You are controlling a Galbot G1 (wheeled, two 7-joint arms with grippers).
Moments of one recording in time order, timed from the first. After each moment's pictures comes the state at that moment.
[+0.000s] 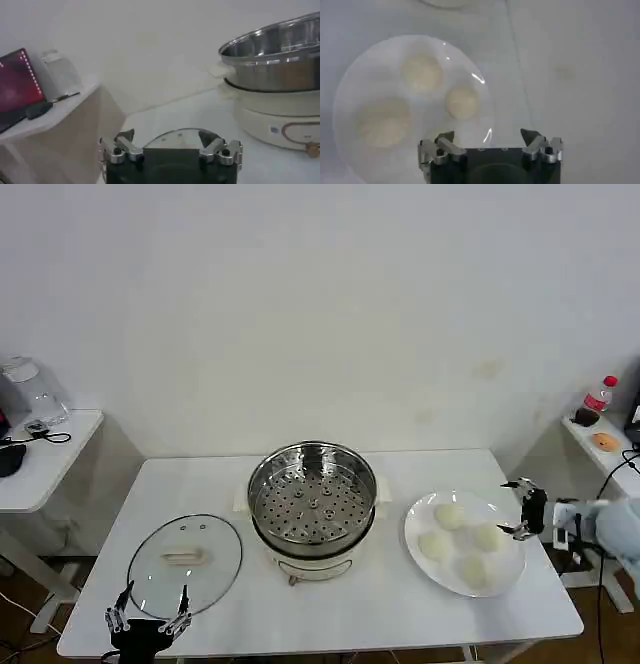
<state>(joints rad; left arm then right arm) 1.90 -1.45 -0.68 -2.27 0.14 0.18 -0.08 -0.62 0.52 0.07 1.45 -0.26 -0.02 -0.97</state>
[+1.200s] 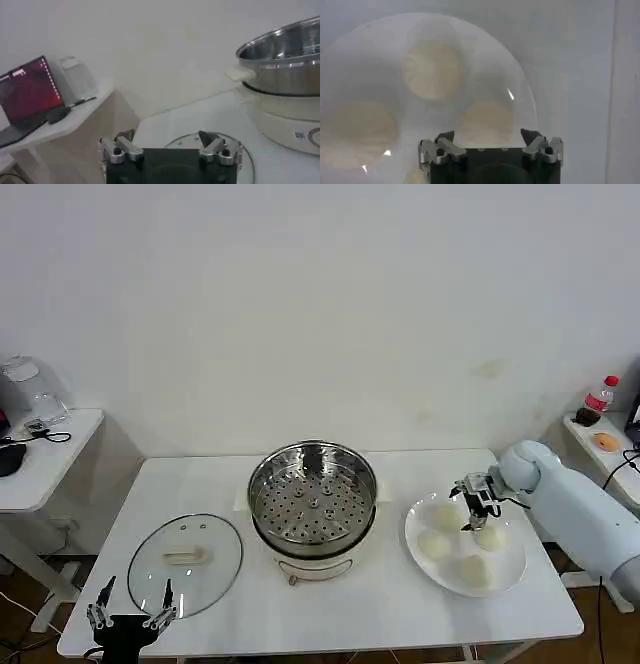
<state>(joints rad) 1.90 -1.47 -0.74 -2.29 0.15 0.18 -0.08 -0.16 0.85 -0.49 0.96 -0.36 0.06 -1.07</state>
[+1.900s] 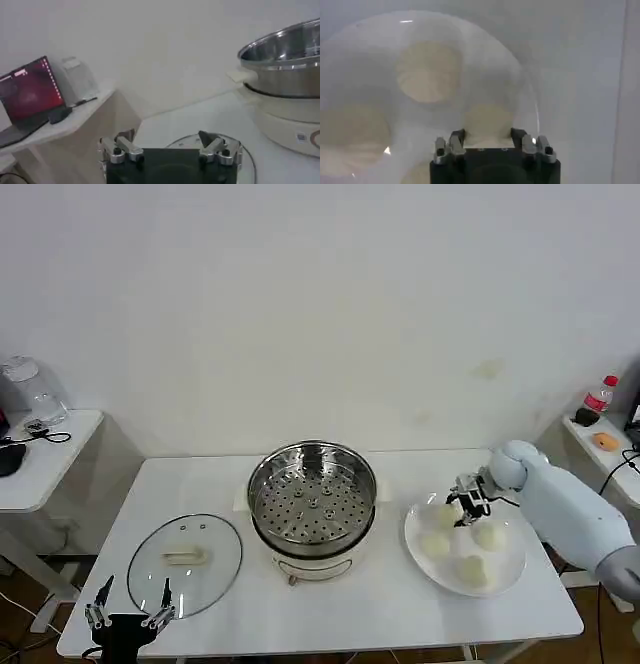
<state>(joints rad) 1.90 -1.47 -0.74 -2.30 0.14 0.18 -0.08 -0.11 0.83 -0.54 0.99 -0.33 0.06 -1.09</state>
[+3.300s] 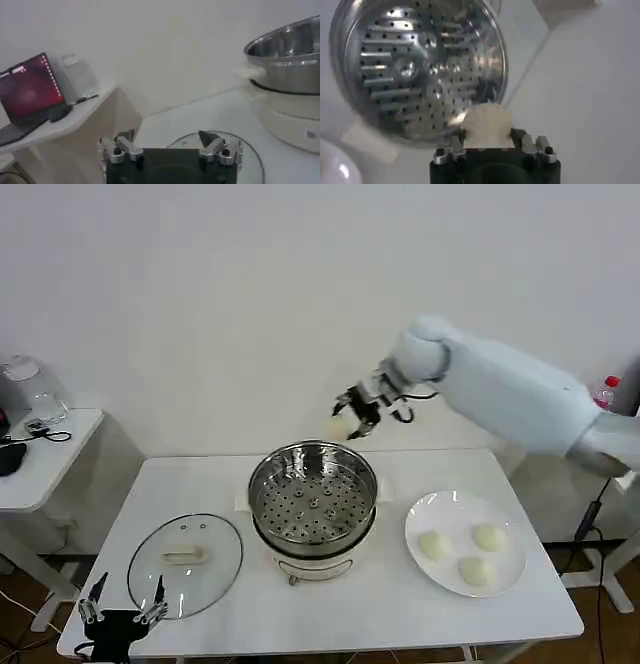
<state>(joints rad) 1.88 -1.42 -0.78 -2.28 0.08 0.21 -0.08 0.50 1.17 -1.09 1.17 0.04 0.14 -1.01</state>
